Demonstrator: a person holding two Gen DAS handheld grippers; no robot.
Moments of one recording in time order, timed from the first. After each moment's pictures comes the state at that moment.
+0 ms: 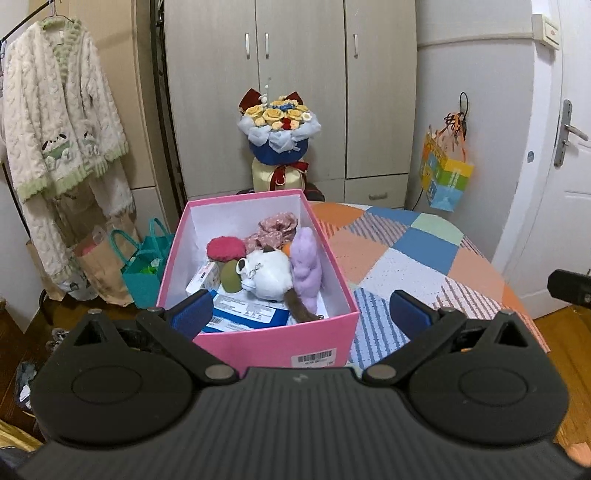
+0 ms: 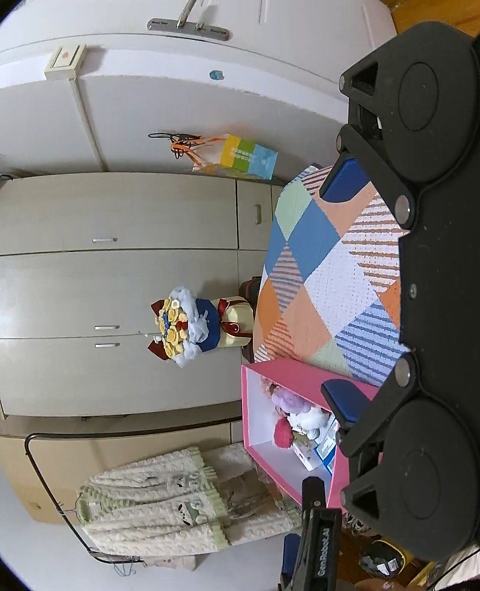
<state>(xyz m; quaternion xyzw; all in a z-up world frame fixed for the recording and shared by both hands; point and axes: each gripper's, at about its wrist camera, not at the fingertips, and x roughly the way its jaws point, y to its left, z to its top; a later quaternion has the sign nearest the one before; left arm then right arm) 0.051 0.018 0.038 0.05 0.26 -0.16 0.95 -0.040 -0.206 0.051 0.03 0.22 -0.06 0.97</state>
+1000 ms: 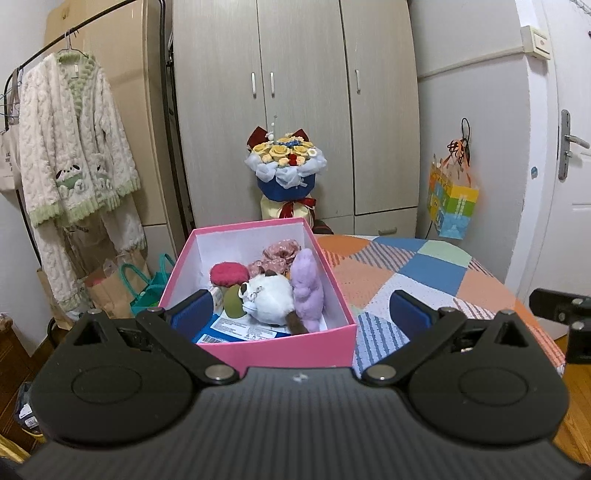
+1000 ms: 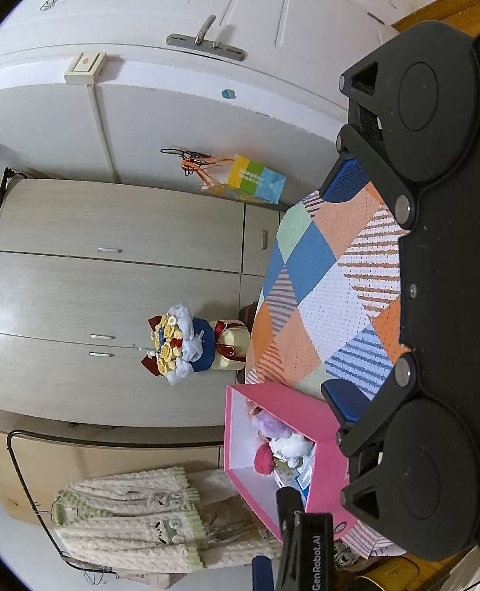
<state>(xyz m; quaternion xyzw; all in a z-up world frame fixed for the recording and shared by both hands) 0.029 0.007 0.015 0.06 0.18 -0.14 0.97 -0.038 -0.191 0.024 -0.02 0.21 -0.10 0.97</state>
